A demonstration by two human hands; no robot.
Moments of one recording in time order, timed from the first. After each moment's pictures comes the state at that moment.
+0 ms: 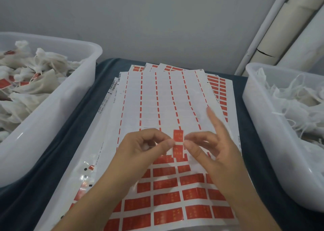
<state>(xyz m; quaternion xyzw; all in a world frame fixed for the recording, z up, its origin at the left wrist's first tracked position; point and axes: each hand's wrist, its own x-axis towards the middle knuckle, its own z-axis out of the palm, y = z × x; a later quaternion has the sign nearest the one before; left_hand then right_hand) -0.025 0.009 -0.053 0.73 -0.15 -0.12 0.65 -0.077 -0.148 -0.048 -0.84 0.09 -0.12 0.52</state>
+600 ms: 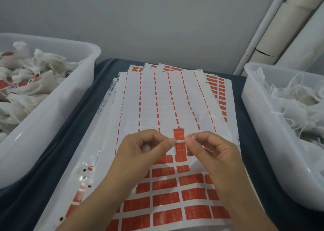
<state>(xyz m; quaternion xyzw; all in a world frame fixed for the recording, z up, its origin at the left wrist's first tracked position) -0.028 0.005 -0.056 0.76 -0.13 -0.08 0.63 -0.081 -0.143 -0.048 -0.79 0.12 -0.11 0.59</state>
